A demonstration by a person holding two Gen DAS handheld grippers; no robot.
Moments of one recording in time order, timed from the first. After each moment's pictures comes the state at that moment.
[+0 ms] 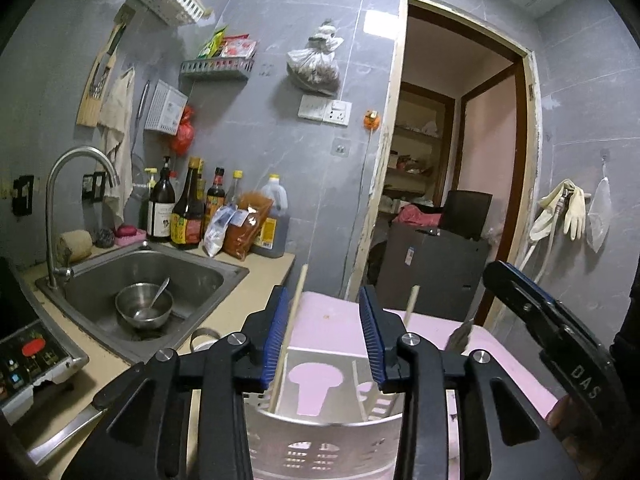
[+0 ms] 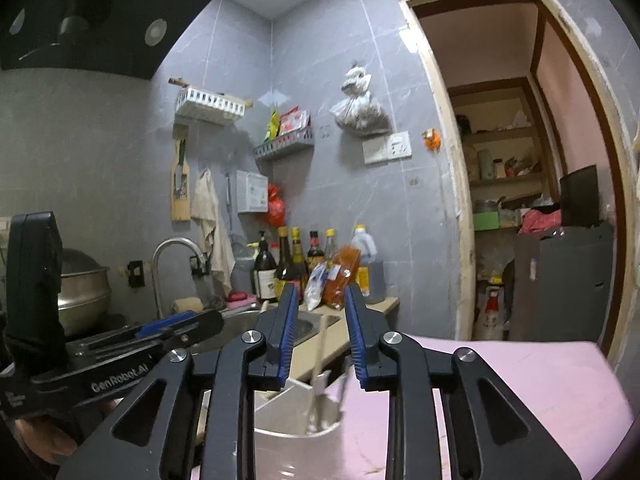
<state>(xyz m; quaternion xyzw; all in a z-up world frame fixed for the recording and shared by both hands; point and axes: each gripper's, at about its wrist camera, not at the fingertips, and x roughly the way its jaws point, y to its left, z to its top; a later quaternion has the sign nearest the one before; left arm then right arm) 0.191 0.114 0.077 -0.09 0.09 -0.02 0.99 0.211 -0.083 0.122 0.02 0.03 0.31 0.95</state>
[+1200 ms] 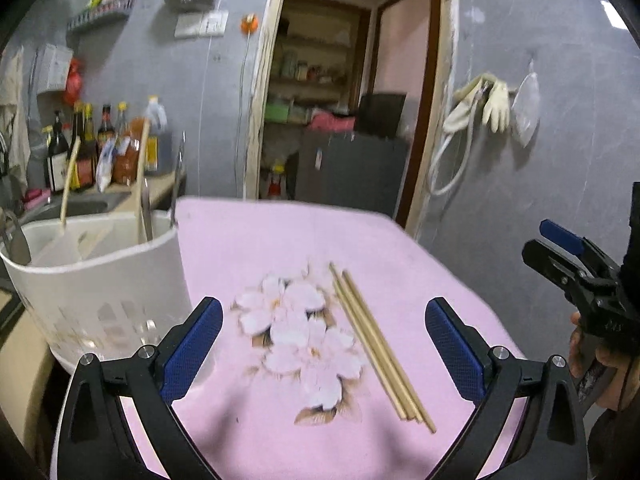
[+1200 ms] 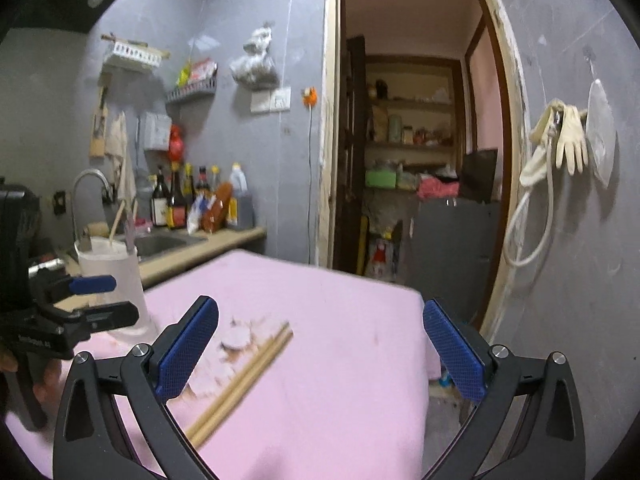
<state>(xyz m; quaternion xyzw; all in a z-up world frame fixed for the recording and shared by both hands) 0.202 -0.052 0.015 -0.03 0.25 -0.16 0.96 0.186 -0.292 0.096 -0.06 0.14 0.16 0.97</state>
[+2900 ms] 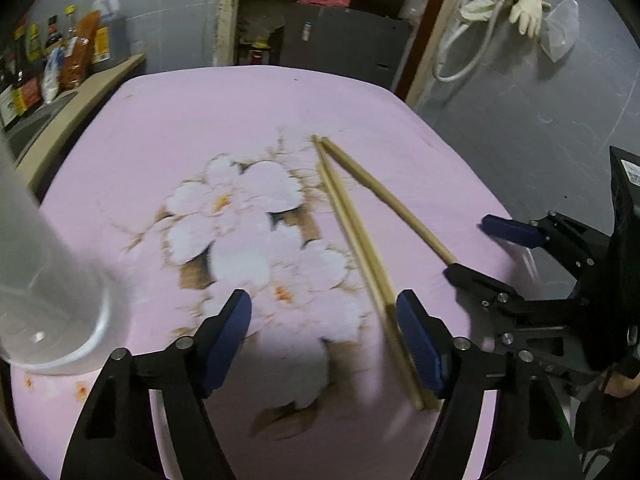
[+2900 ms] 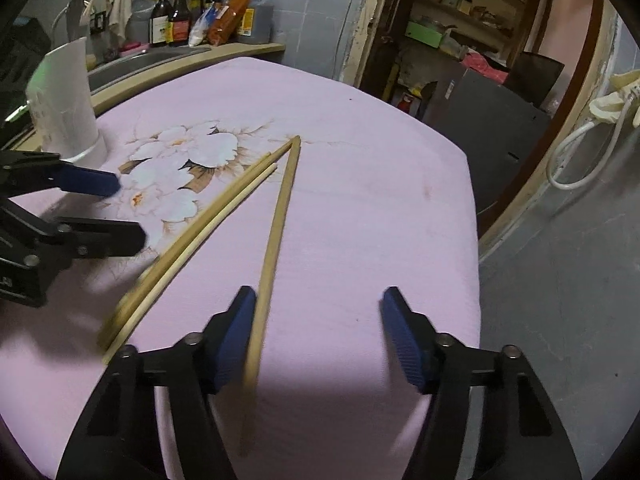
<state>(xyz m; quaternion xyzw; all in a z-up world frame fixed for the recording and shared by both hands) 0.284 -0.084 -0.041 0.00 0.46 -0.19 0.87 0.264 -0.254 0.010 -0.20 0.41 0.16 0.88</state>
